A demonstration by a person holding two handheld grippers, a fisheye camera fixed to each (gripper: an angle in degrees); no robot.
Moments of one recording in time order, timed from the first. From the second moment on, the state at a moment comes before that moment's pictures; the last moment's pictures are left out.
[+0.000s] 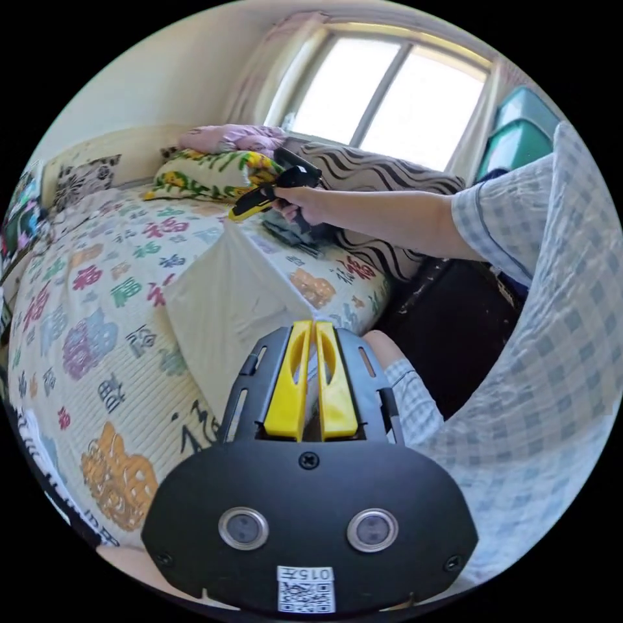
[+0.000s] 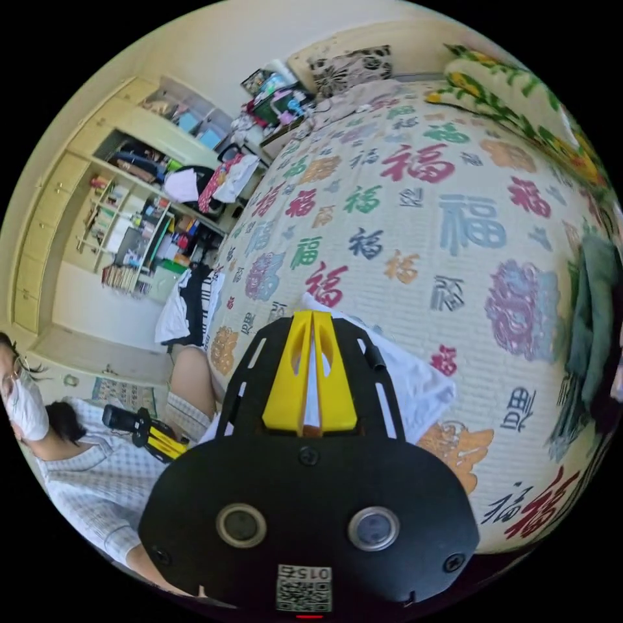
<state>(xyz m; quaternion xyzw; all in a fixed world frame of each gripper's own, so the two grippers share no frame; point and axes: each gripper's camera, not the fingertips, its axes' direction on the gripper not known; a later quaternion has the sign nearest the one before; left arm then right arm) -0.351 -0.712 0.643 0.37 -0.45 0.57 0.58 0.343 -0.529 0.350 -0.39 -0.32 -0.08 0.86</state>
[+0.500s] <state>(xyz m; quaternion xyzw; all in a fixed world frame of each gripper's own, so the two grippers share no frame) -0.329 -0.948 0.813 0.20 -0.59 0.57 0.54 0.579 -0.489 0.356 -0.38 -0.31 0.08 0.87</state>
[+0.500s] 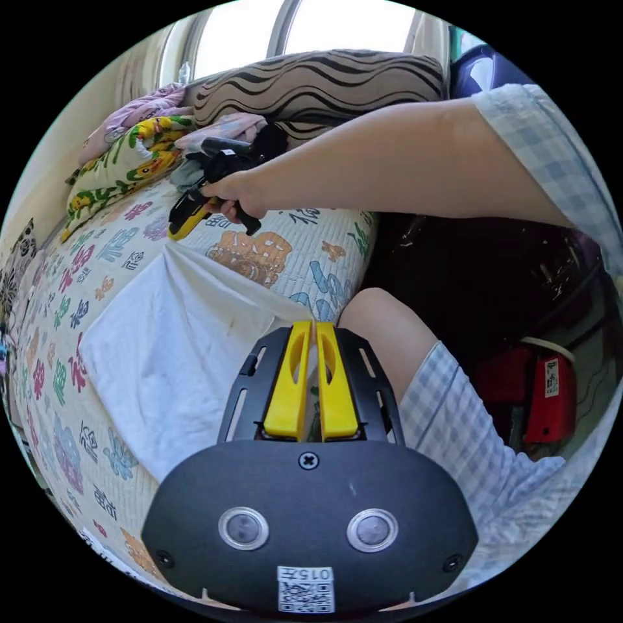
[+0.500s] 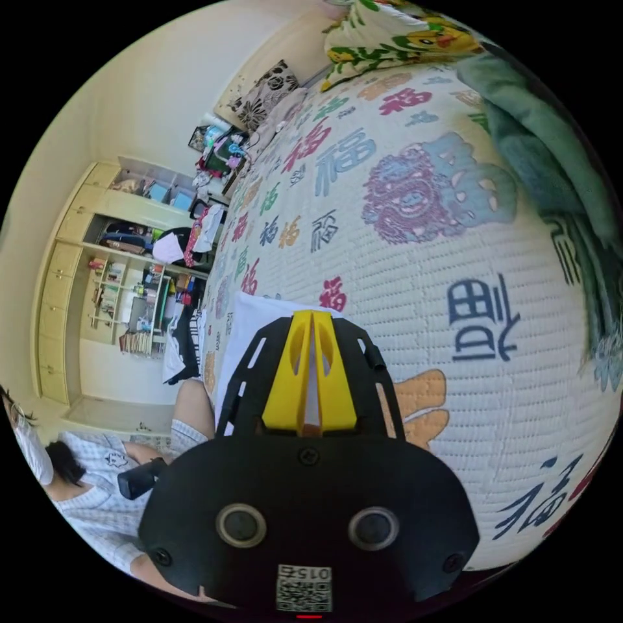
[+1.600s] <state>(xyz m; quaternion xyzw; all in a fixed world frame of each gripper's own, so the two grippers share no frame) -0.274 -1.099 0.617 0.25 -0.53 0.45 0.67 0.665 -0.429 0.168 -0.46 -0.32 -0.06 0.83</state>
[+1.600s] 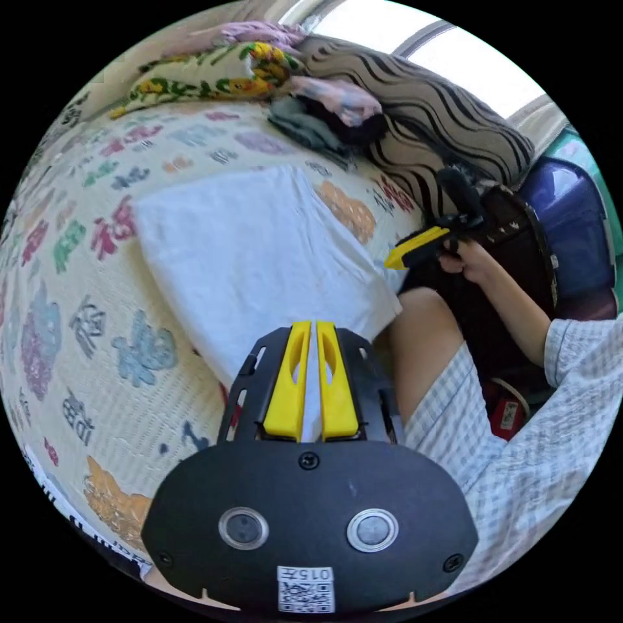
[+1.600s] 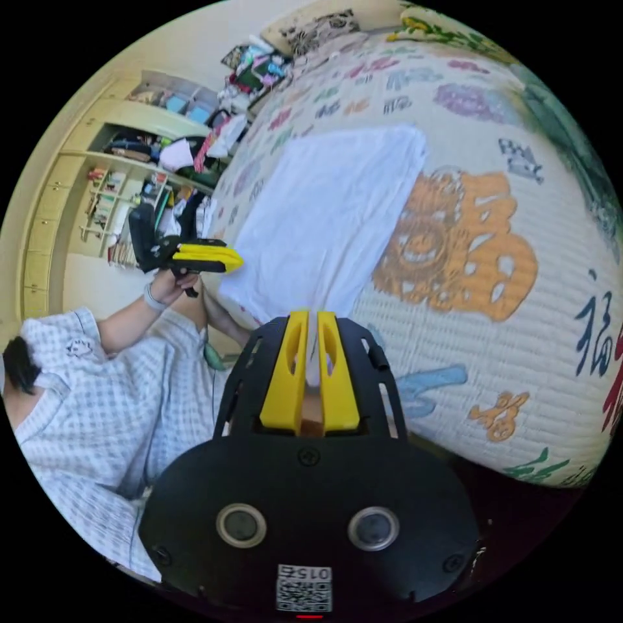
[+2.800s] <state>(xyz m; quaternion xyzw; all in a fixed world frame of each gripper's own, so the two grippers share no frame) -0.168 -1.186 0.314 0.35 -0.35 0.40 0.77 0.739 -0.503 0.257 -0.40 -0.34 0.01 0.85</state>
